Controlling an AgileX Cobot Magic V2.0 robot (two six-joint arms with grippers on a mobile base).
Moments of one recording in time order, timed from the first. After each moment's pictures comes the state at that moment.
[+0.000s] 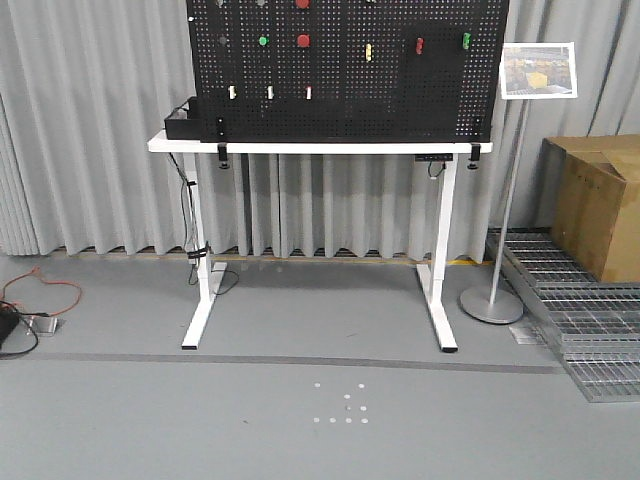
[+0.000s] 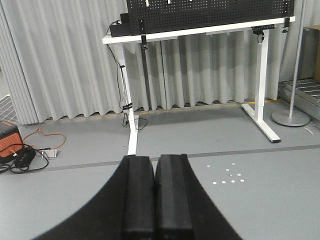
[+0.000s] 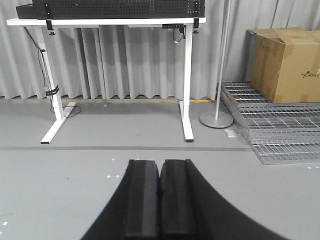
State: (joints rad) left arm -0.04 -0.01 0.03 -0.06 0.13 0.15; right arm -0.03 -0.01 0.03 0.01 0.20 -0.02
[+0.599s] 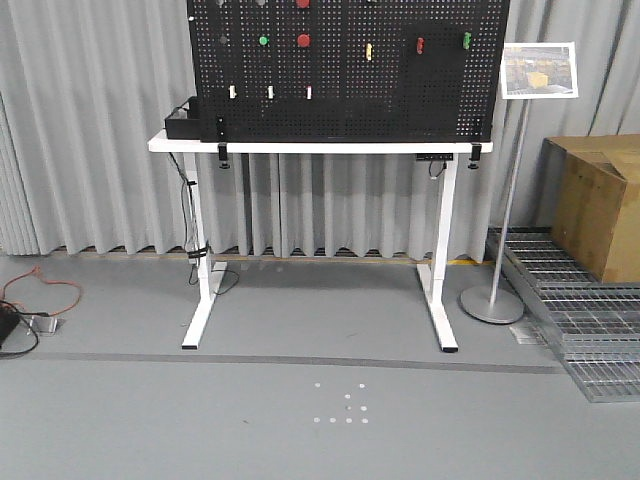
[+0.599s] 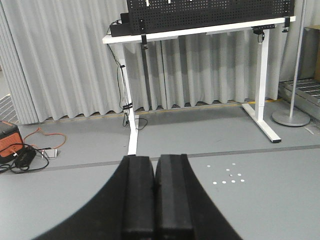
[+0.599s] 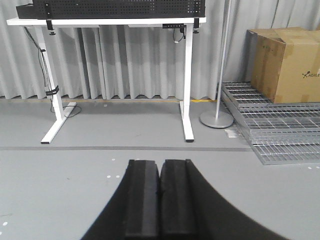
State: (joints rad) left arm -0.04 -0.01 0.03 -0.06 0.13 0.15; right arm -0.03 -0.01 0.03 0.01 0.20 -0.02
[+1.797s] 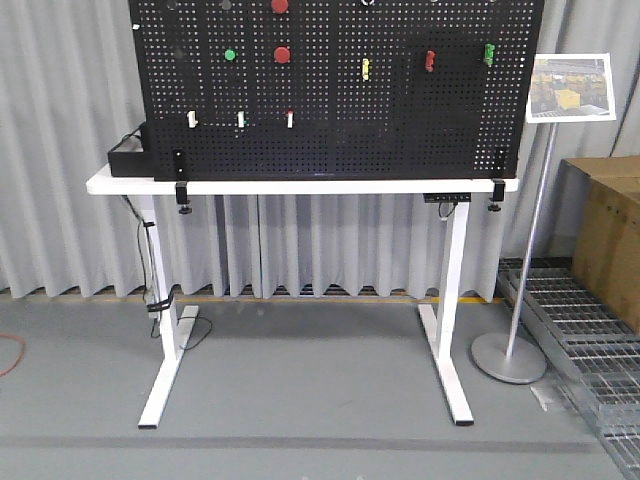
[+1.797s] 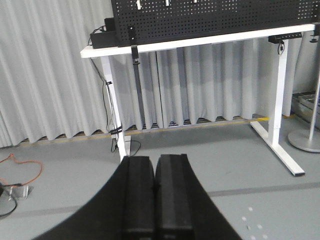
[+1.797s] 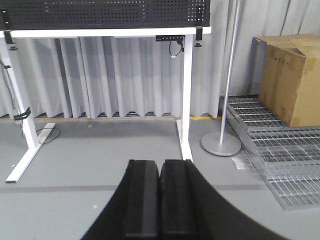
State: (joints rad) left arm -0.04 -0.01 0.03 -0.06 0.13 0.15; right arm -0.03 -0.01 0.03 0.01 0.20 -0.02
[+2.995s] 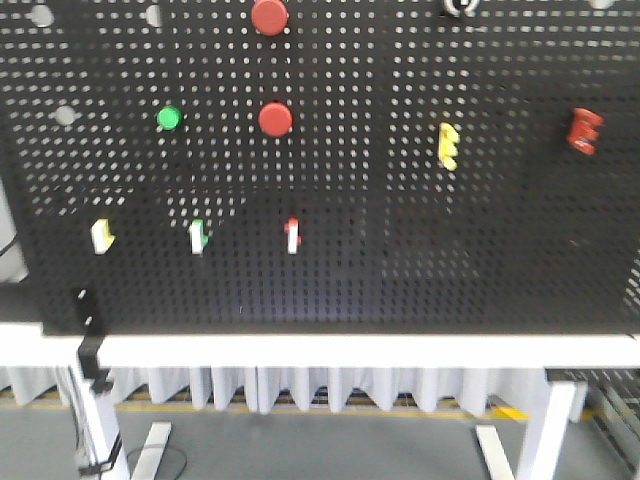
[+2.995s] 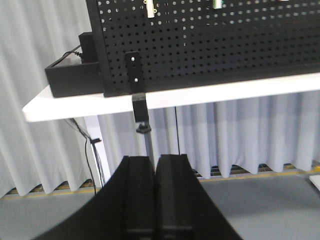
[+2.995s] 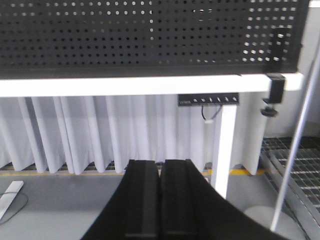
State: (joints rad) left arm -0.04 -0.01 0.03 -0.06 0.13 0.15; right arm -0.03 -0.01 0.03 0.01 0.20 -0.02
